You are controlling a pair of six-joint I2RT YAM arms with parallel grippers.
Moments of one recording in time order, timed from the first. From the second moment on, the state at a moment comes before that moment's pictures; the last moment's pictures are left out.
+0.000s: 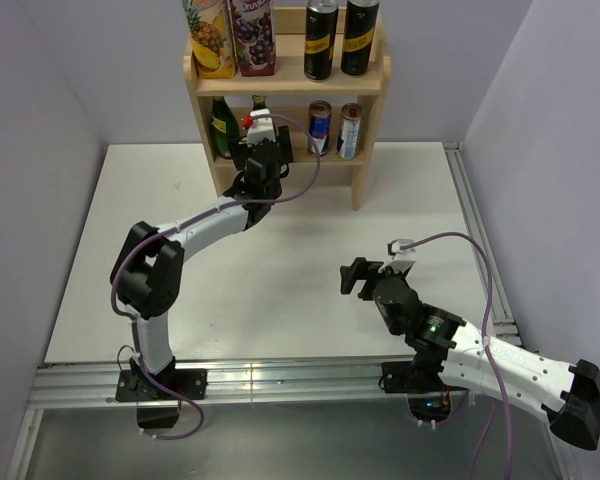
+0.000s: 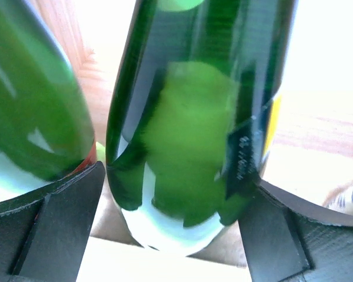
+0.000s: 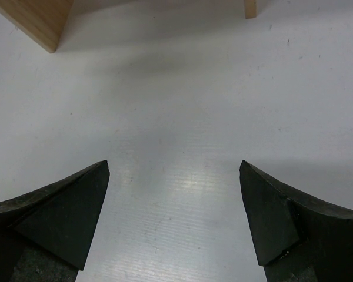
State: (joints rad) left arm -0.63 1.91 1.46 0.41 -0.79 -0.16; right arm 0.94 0.61 0.33 -0.11 0.69 0.62
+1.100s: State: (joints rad) left arm -0.66 1.82 1.33 0.42 -0.74 -0.15; right arm 0.94 0.61 0.32 -0.11 0.69 0.62
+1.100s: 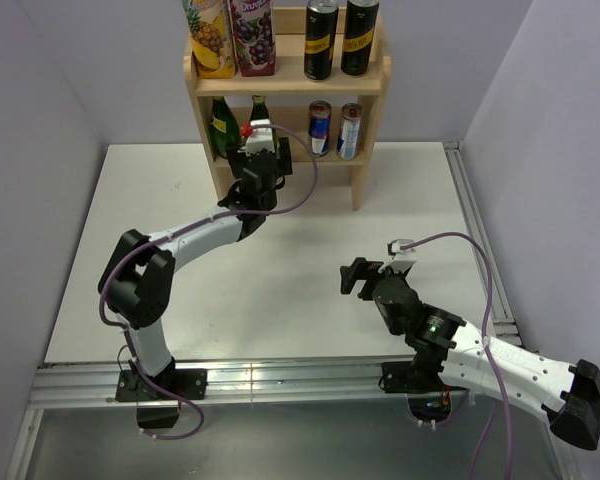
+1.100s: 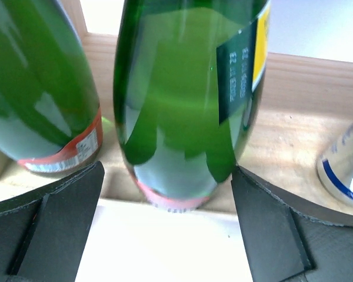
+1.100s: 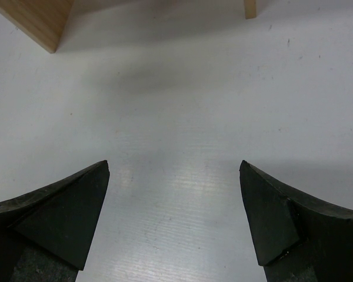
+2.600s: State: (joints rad) left arm -0.95 0.69 0.58 -0.12 -0.88 -0.52; right arm 0.96 0.38 0.53 -0.16 0.50 0.55
